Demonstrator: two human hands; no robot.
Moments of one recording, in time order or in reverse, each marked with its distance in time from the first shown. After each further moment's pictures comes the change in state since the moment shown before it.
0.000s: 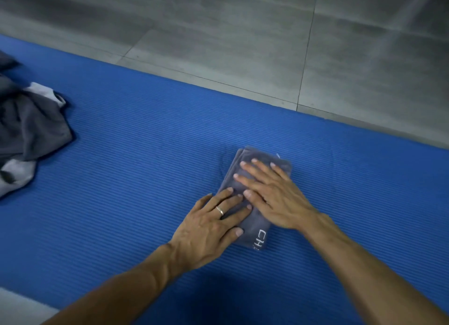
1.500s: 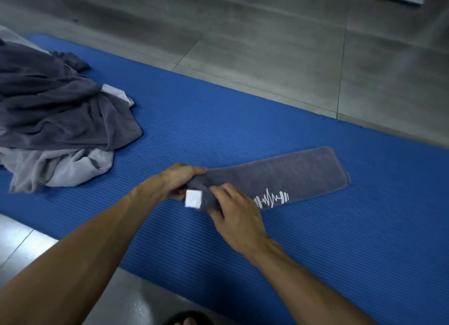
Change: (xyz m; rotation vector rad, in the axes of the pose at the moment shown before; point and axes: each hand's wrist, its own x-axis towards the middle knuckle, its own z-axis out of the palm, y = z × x) left_hand -0.050 -0.155 -0.102 -1.101 -0.226 -1.139; right_hand 0.057 -0.218 0.033 0.302 0.385 0.053
